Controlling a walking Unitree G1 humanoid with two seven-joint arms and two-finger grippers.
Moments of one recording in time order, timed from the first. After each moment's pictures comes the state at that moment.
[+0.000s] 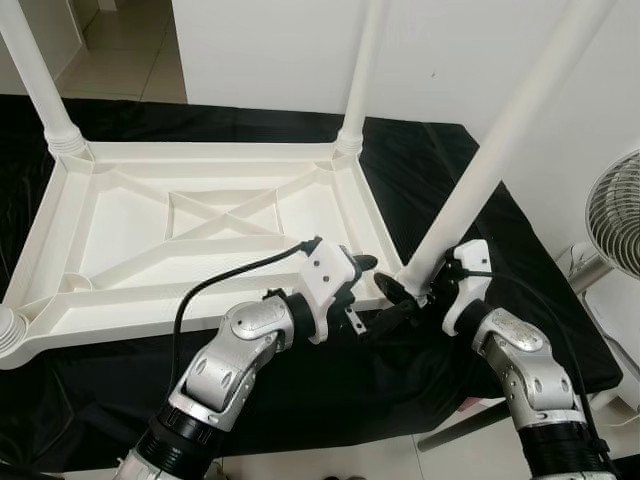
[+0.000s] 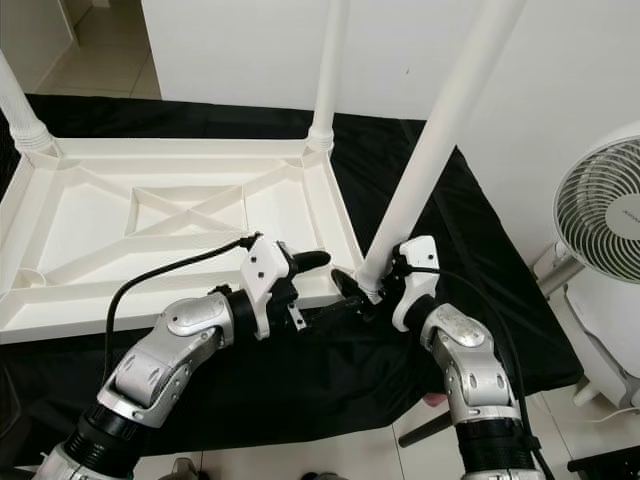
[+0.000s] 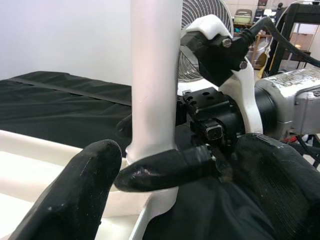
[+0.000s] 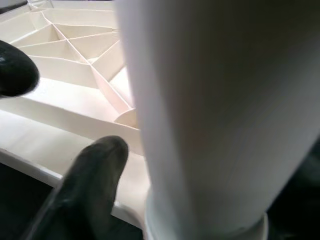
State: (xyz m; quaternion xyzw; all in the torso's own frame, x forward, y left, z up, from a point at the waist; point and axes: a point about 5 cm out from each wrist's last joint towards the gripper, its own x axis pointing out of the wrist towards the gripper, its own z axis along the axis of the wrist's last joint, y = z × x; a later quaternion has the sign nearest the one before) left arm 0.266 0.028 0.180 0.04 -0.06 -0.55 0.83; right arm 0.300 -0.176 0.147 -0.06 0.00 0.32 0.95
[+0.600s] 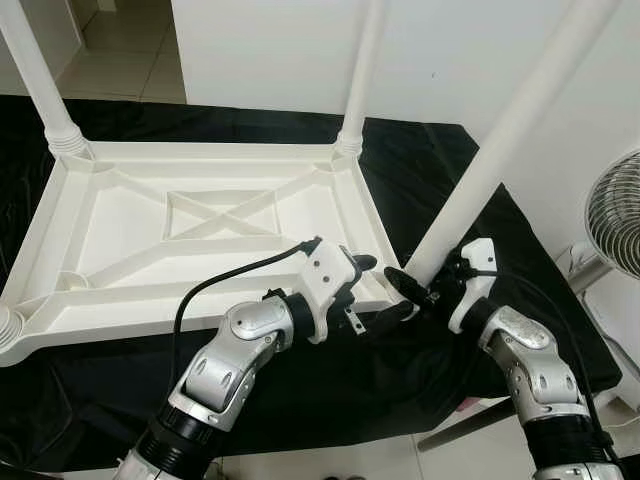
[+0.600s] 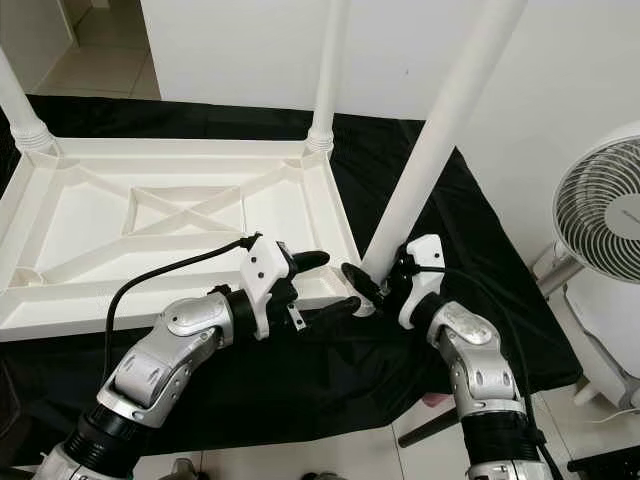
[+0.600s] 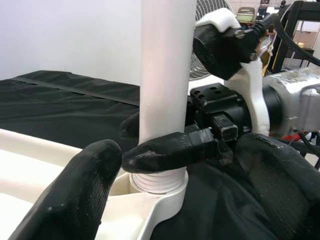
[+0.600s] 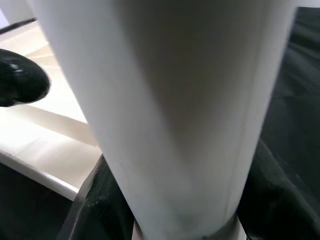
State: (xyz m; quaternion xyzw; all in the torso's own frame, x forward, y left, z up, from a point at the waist) left arm 0.266 0.028 0.179 0.05 -0.06 -0.55 0.83; right arm 0.296 -0.178 0.144 -0.04 -0.02 0.33 0.94
